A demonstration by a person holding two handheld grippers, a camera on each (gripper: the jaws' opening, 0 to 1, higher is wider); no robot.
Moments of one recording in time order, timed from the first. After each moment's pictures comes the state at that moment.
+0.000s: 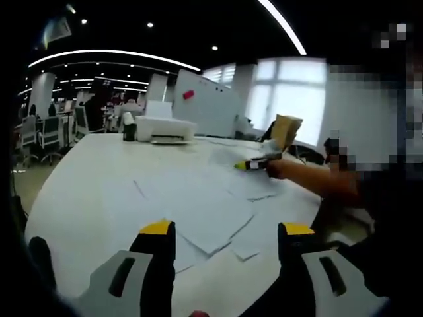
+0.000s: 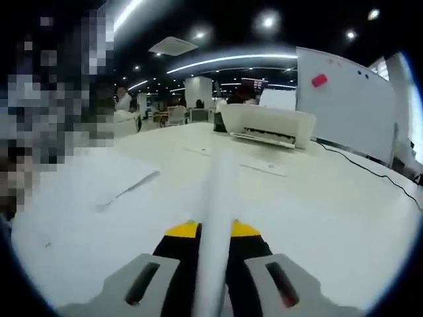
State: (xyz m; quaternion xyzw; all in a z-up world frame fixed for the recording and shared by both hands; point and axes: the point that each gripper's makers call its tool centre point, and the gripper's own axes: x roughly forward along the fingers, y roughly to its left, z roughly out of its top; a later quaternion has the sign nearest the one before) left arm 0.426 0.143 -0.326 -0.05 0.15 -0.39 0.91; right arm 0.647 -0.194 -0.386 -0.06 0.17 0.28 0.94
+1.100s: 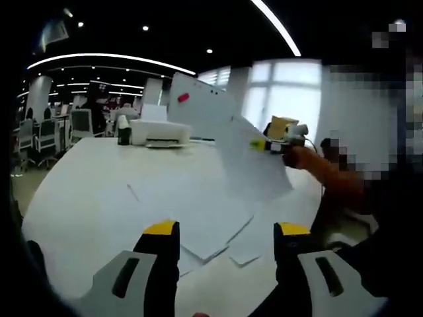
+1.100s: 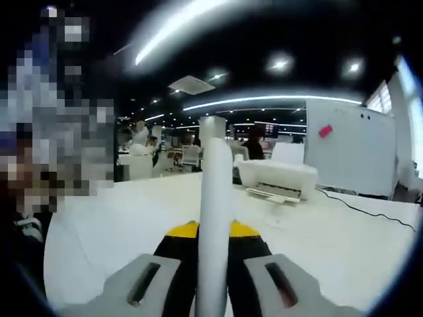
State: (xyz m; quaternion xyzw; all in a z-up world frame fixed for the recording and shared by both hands) left arm 0.428 0.129 -0.328 -0.05 0.14 -0.40 0.90; right arm 0.609 -0.194 -0.282 -0.05 0.04 0.33 0.94
